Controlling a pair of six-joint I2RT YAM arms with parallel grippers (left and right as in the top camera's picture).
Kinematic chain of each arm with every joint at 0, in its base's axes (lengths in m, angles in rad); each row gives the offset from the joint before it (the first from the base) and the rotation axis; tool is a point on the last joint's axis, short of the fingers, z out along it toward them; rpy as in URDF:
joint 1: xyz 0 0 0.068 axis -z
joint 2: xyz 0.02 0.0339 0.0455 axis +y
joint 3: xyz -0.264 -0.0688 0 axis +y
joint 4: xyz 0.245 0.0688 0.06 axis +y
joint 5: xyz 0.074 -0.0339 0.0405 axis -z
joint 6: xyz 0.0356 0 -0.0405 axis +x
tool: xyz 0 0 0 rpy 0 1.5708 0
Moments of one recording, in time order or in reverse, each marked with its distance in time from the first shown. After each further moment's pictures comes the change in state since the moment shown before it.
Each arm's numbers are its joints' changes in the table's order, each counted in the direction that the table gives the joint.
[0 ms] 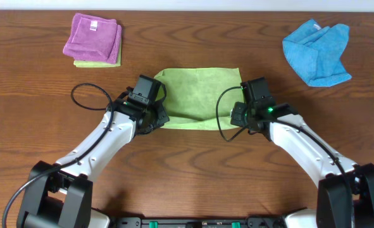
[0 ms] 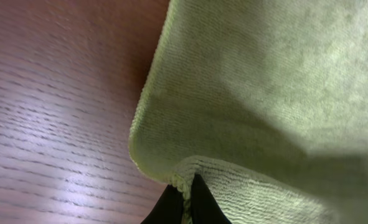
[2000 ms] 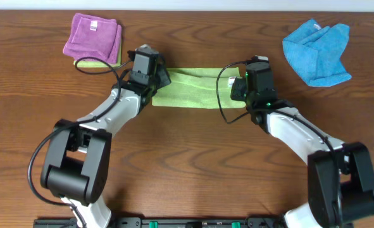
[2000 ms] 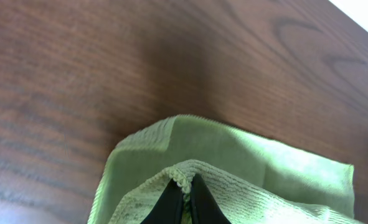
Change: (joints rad) left arm -0.080 0.290 -0.194 -0.489 -0.084 0.108; right arm 0.051 0.142 -0.008 -0.531 0.080 -0.173
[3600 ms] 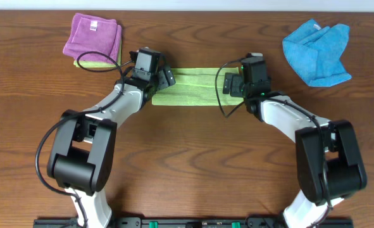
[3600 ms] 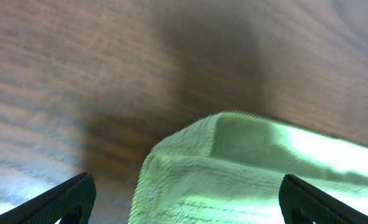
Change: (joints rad) left arm -0.008 0.067 -0.031 0.096 -0.055 0.082; right arm 0.018 0.148 -0.107 0.064 0.034 -0.084
